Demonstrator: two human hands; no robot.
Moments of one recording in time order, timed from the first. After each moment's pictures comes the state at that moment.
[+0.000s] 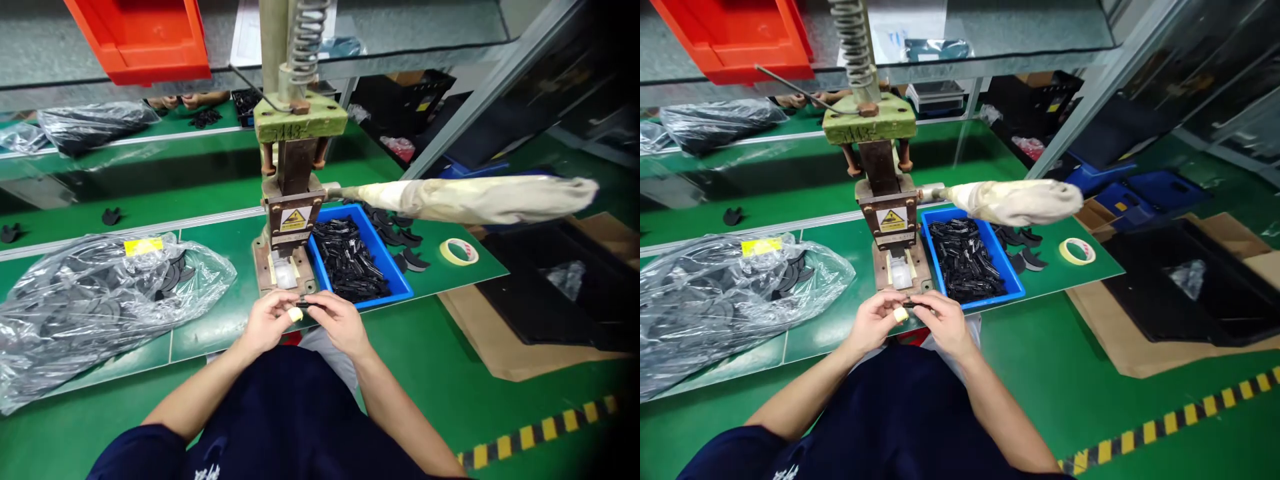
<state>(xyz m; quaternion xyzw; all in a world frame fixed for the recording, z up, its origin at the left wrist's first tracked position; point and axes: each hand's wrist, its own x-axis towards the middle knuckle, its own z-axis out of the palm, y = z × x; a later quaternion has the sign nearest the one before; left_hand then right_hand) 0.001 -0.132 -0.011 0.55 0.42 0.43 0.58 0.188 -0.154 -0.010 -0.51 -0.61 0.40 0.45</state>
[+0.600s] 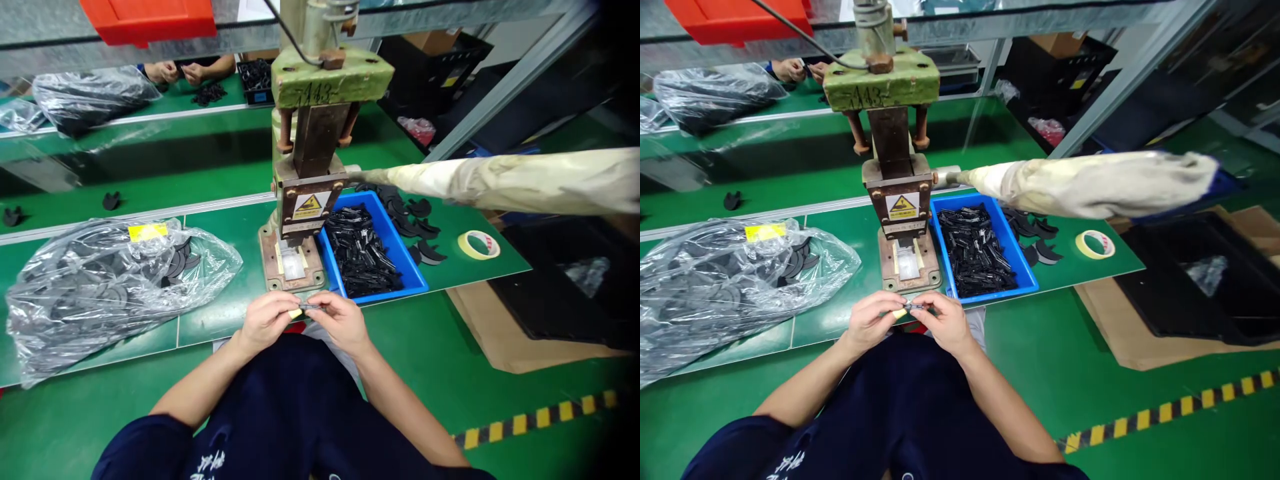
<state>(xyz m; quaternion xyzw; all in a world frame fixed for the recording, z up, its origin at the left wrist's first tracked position) -0.022 -0.135 -0.016 0.77 0.28 0.52 0.27 0.174 -0.162 -0.027 -0.50 -0.59 0.42 0.47</state>
